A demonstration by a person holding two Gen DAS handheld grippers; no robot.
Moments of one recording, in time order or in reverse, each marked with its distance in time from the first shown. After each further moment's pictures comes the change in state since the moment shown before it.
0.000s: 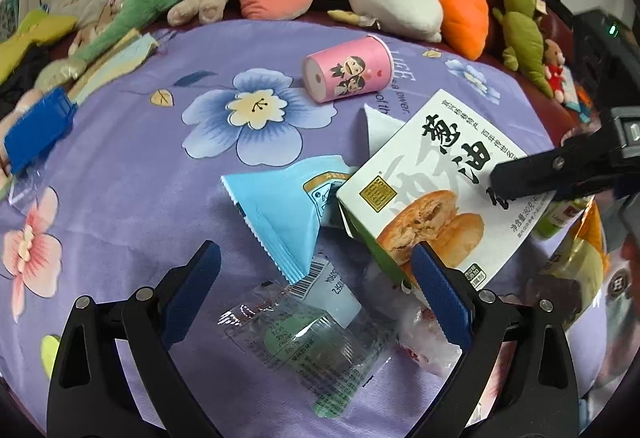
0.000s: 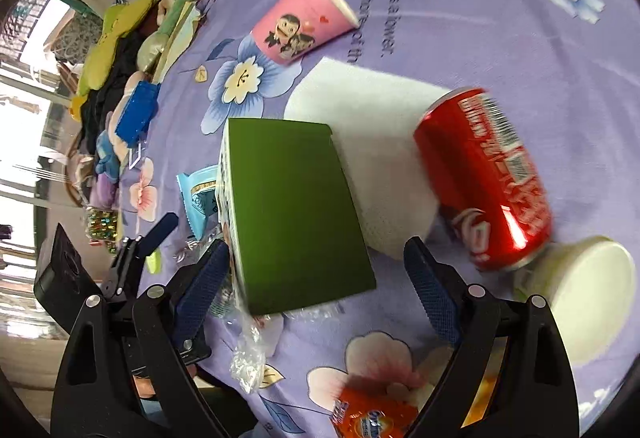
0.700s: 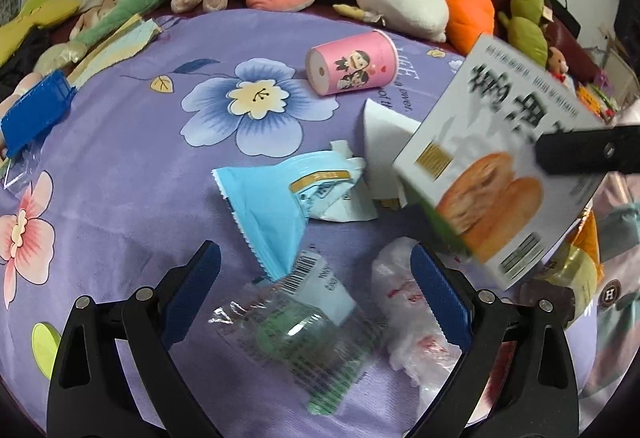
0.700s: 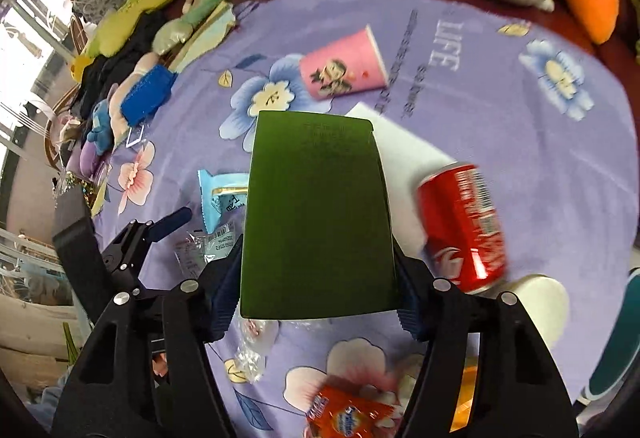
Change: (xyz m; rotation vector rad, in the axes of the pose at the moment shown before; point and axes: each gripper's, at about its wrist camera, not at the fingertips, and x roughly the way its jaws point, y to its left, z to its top) left arm 0.000 0.000 -0.001 -0.038 0.024 -0.012; right arm -0.045 0.048 -0.011 -0.233 -0.139 -0.167
